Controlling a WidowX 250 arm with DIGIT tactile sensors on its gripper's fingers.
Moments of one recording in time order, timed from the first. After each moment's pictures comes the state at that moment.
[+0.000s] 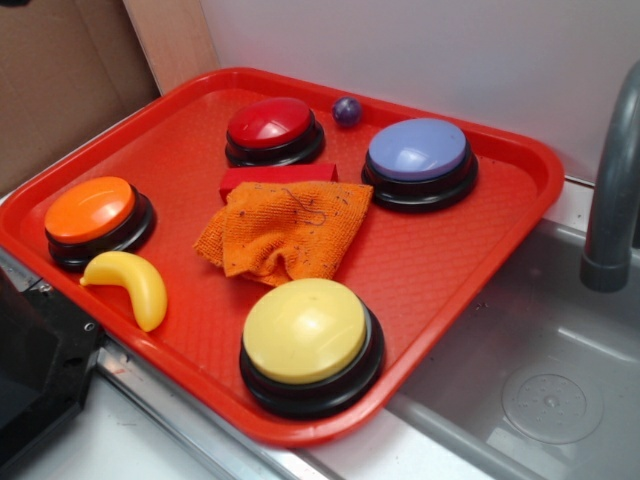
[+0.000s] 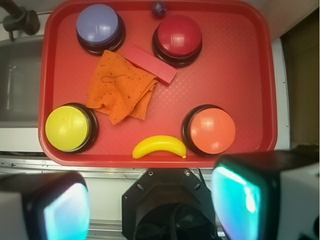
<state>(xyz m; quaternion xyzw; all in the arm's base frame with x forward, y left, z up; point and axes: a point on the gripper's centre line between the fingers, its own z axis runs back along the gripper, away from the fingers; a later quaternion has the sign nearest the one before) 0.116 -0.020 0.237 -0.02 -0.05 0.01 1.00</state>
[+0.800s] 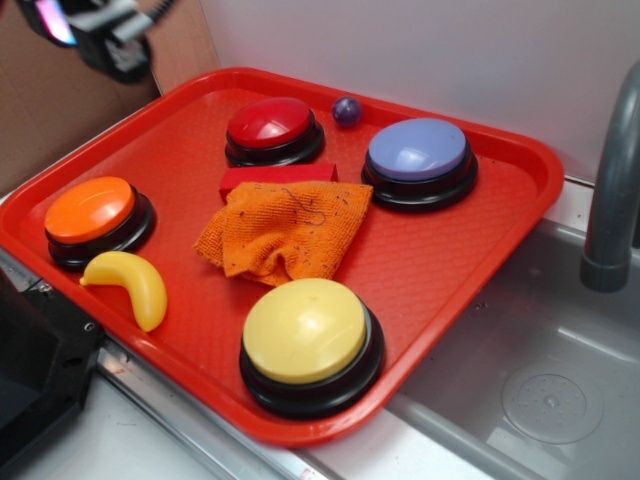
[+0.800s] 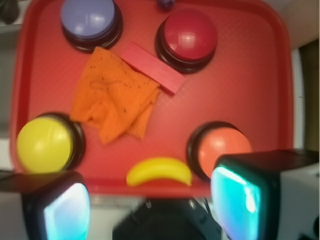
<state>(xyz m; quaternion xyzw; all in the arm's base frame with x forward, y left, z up) 0.169 -0.034 0.168 0.02 -0.02 0.00 1.00</state>
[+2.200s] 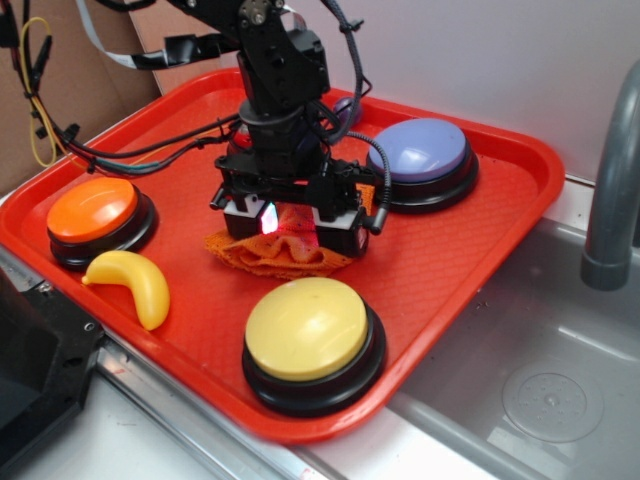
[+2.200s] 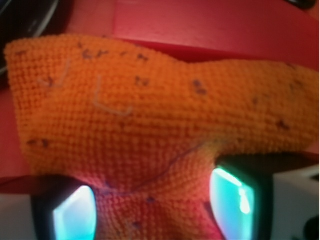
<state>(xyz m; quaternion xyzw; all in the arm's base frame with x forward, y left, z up) 0.230 -0.059 0.015 0.02 -0.02 0.24 0.97</state>
